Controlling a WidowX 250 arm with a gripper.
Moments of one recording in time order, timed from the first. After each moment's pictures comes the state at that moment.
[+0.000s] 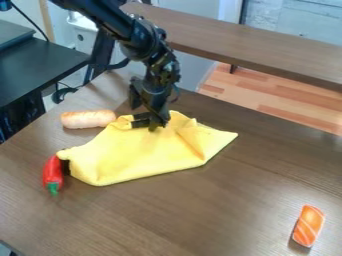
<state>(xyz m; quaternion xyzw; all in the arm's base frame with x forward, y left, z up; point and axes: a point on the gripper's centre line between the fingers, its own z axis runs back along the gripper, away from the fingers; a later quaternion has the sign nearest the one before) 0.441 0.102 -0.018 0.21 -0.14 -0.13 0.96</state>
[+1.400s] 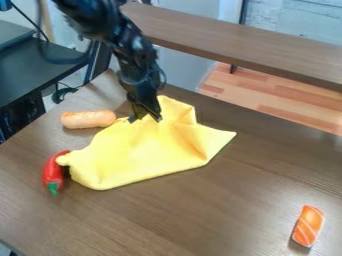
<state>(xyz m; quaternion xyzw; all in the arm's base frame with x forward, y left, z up) 0.393 0.081 0.039 0.12 -0.23 -0.16 0.95</state>
